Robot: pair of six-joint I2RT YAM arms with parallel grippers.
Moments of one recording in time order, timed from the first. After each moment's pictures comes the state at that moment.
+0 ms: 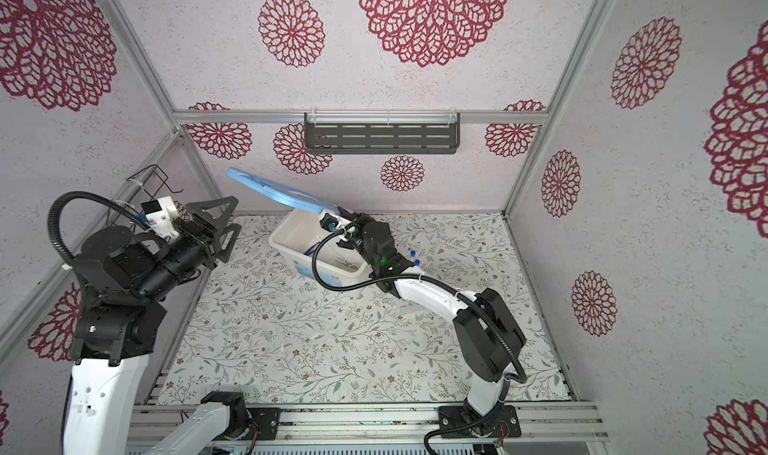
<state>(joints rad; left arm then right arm) -0.05 0.93 1.37 -0.50 0.43 -1.22 0.72 1.75 1.33 0.51 0.10 -0.76</state>
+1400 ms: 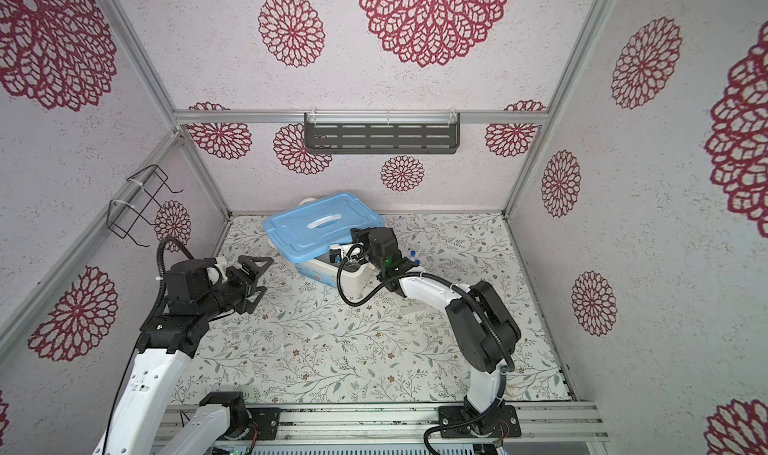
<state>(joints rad) -0.01 0.85 0.85 -0.53 0.45 -1.17 0.69 1.81 1.25 0.32 0.06 -1.37</state>
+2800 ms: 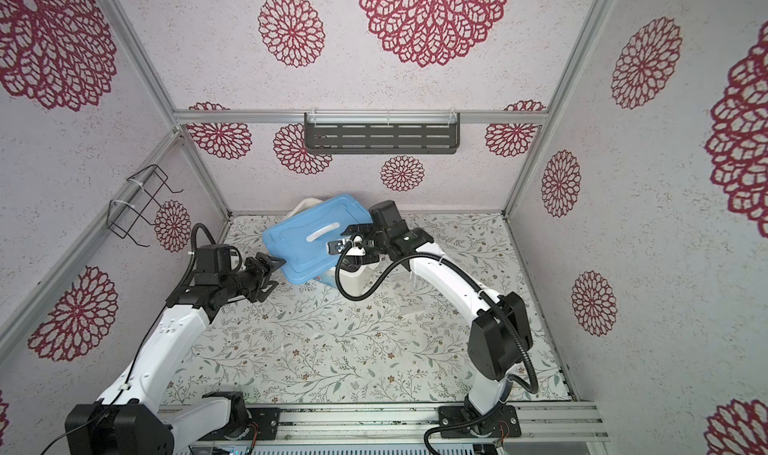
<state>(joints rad) -0.02 1.18 0.92 -0.47 0.46 -1.08 0.60 1.75 1.64 -0.44 -0.44 -1.08</state>
